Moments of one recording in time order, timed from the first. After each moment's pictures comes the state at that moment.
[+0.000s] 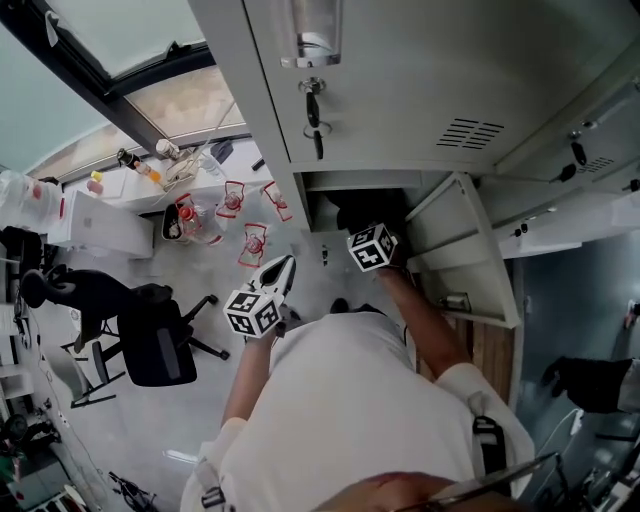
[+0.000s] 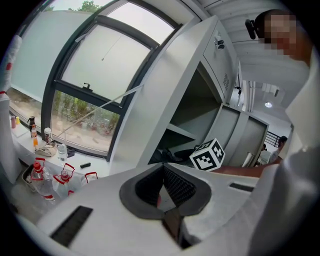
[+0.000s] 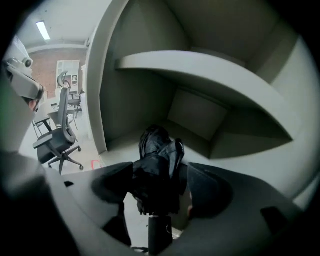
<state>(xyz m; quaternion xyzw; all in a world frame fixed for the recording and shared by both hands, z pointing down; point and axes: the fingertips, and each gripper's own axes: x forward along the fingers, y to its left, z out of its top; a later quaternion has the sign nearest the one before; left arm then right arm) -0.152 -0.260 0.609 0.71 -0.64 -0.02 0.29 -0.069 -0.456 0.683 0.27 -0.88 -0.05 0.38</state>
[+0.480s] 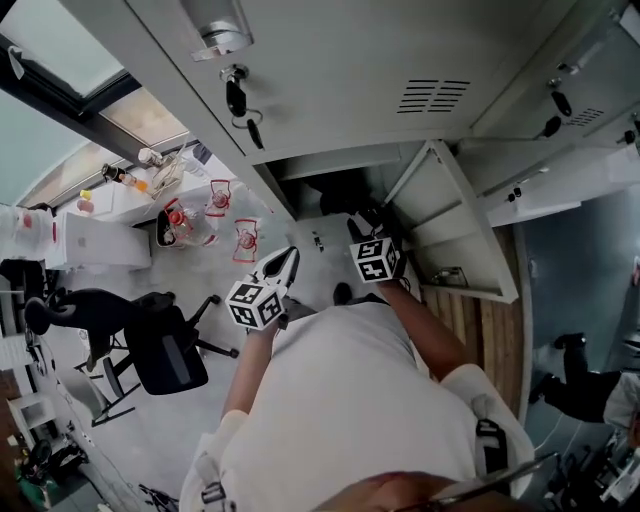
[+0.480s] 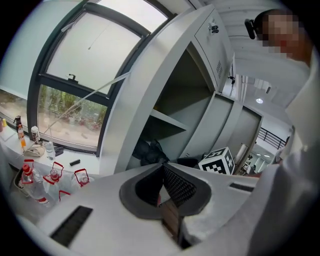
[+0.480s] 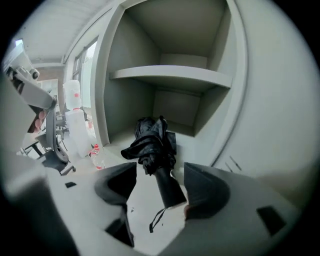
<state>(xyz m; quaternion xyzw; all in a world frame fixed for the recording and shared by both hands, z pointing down) -0.112 -0.281 0.622 0.75 -0.59 0.01 0.31 0.003 -0.426 0.699 0.35 -0.88 0.03 0.33</state>
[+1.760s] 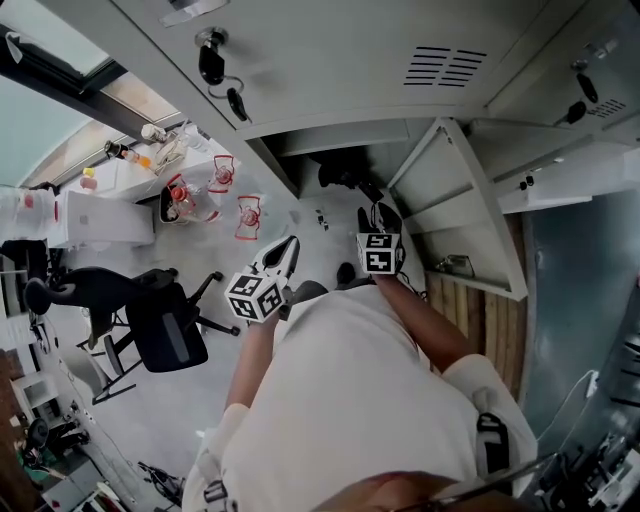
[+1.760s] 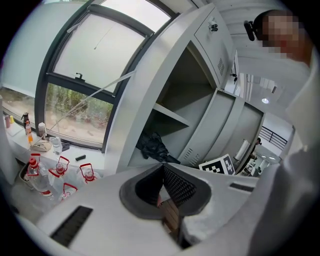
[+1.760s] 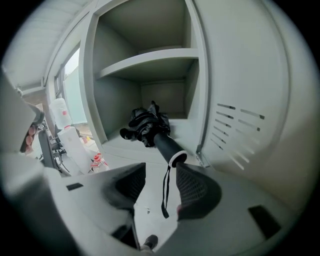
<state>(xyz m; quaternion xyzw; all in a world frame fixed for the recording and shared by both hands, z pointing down) -0.107 -0.261 0.638 0.73 -0.61 0.01 0.32 0.023 -0.406 0.743 0.40 -0.86 0.15 0.28</state>
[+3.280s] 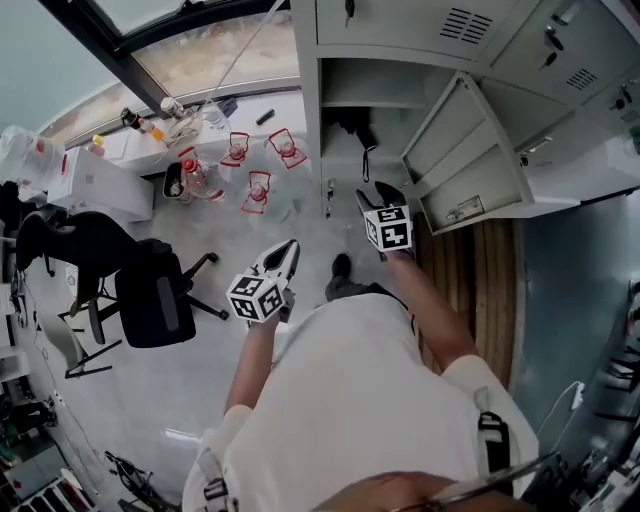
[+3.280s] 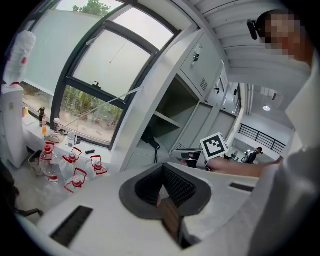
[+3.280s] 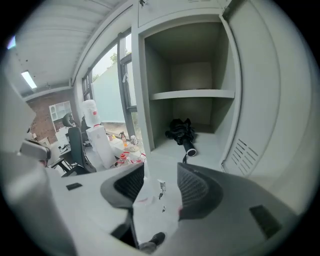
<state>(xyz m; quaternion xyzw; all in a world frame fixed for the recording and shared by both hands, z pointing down) -0.092 -0.101 0.626 0.71 -0.63 -0.04 0.31 -0.004 -0.303 0.668 0.28 -0.91 0.11 0.27</state>
